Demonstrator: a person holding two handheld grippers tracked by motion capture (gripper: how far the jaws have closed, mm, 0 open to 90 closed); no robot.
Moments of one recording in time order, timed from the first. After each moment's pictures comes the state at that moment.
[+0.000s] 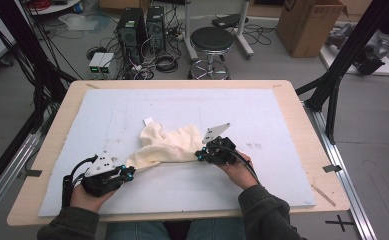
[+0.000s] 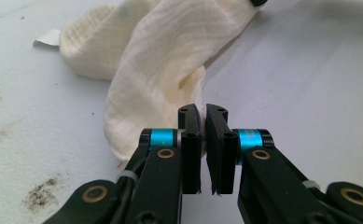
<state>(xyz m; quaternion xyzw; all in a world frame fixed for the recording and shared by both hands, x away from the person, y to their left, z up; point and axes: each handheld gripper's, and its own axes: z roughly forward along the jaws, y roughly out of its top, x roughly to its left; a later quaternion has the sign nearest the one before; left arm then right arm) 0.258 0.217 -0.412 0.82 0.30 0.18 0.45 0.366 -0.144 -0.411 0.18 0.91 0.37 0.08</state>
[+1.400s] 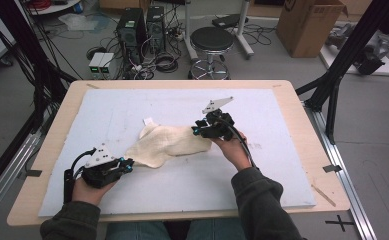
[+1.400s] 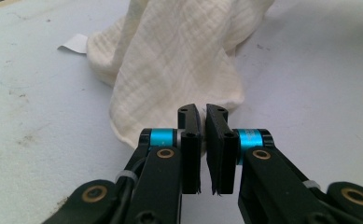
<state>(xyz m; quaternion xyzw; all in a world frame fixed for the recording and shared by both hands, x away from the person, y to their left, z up) 0.278 0.223 -0.416 0.81 0.32 0.19 0.45 0.417 -0.139 -0.374 0.24 0.87 0.41 0.11</state>
